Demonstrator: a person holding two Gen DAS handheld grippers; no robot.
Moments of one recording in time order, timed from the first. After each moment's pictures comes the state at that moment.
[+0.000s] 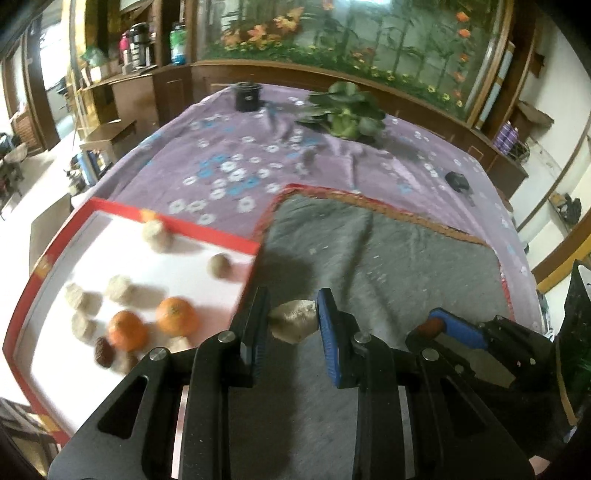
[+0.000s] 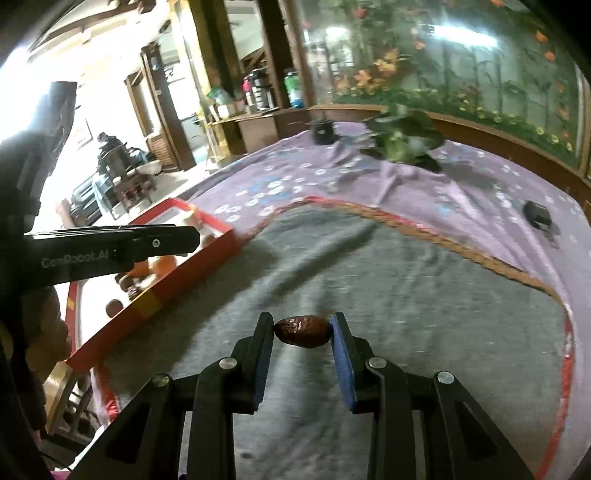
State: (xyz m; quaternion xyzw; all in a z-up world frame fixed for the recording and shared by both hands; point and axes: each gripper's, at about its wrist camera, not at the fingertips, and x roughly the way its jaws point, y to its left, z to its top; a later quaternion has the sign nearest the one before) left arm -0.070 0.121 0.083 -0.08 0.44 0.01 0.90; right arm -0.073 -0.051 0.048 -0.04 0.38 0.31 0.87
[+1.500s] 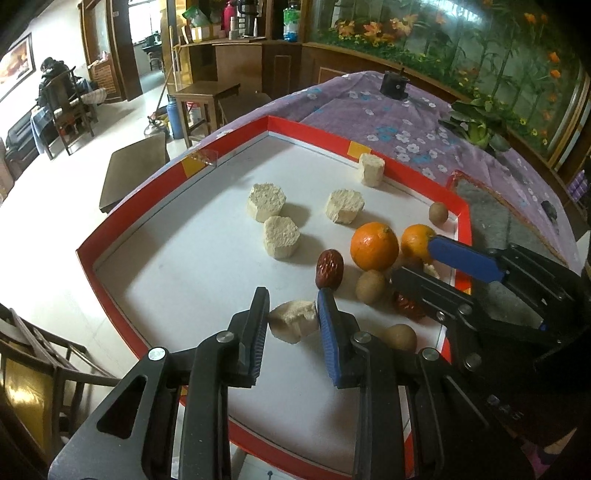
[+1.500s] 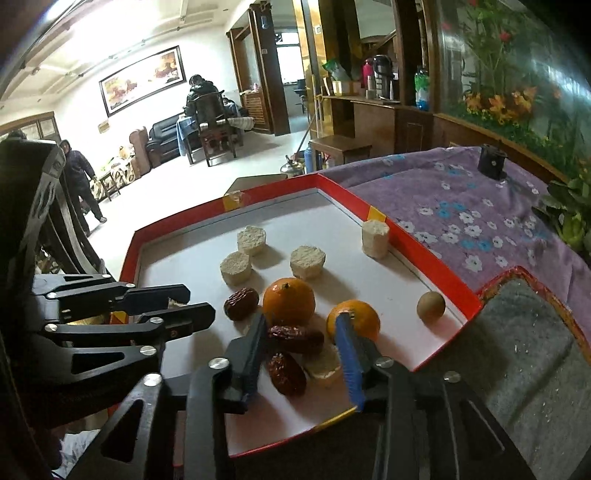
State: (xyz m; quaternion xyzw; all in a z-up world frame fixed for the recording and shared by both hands) left arm -0.151 0.255 0.034 -0.13 0.45 0.16 0.87; right arm -0.083 0.149 0.037 -0.13 0.36 0.46 0.80
